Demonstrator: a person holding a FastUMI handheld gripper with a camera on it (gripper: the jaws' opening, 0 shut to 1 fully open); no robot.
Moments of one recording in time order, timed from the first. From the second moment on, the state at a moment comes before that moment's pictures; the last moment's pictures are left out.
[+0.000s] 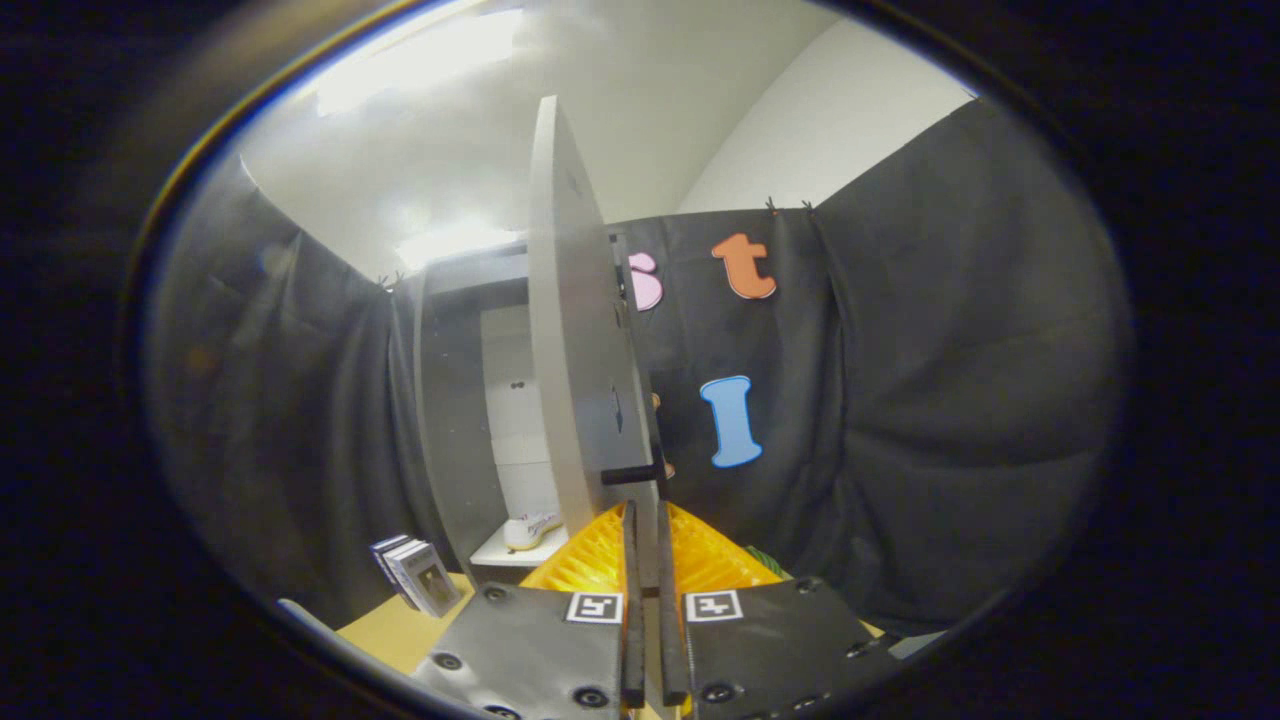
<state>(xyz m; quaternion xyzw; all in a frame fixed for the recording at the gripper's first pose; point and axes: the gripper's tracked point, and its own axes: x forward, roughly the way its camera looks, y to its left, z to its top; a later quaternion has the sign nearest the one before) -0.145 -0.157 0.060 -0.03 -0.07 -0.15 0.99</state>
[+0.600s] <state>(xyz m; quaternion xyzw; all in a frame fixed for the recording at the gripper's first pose) -0.176 -0.198 0.068 -0.04 -0.08 -0.19 0.98</state>
